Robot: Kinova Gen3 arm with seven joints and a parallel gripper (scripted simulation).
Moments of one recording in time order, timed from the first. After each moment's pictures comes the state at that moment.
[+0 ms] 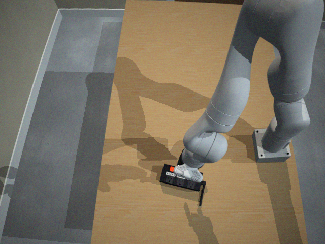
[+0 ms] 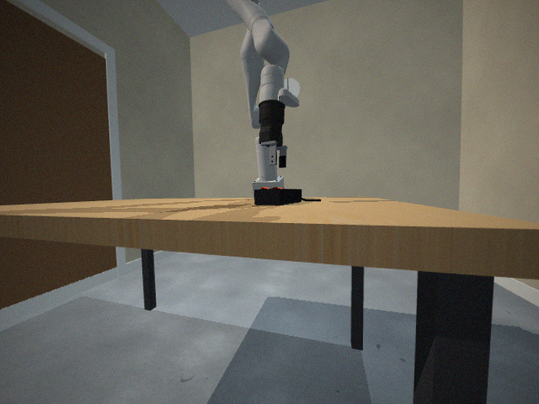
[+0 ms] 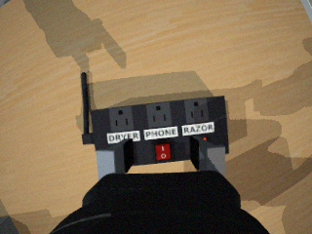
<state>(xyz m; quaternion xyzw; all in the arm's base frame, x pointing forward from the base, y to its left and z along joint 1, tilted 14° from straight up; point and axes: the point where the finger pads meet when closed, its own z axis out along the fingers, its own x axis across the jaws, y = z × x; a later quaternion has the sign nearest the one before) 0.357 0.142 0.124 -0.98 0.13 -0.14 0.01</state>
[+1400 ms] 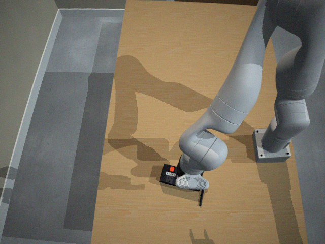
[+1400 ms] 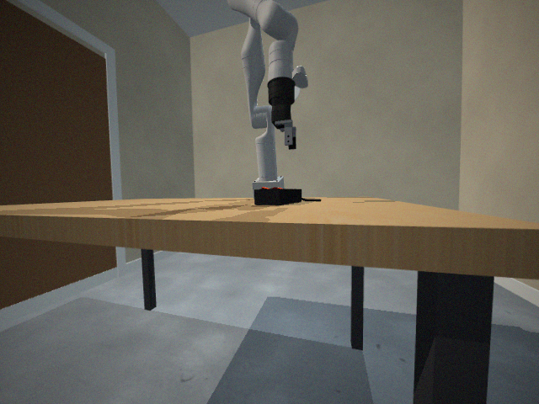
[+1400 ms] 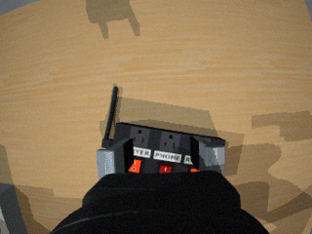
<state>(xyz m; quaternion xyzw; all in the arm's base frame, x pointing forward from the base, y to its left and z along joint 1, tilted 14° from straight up) 0.342 0.179 0.175 -0.99 0.00 -0.12 0.00</state>
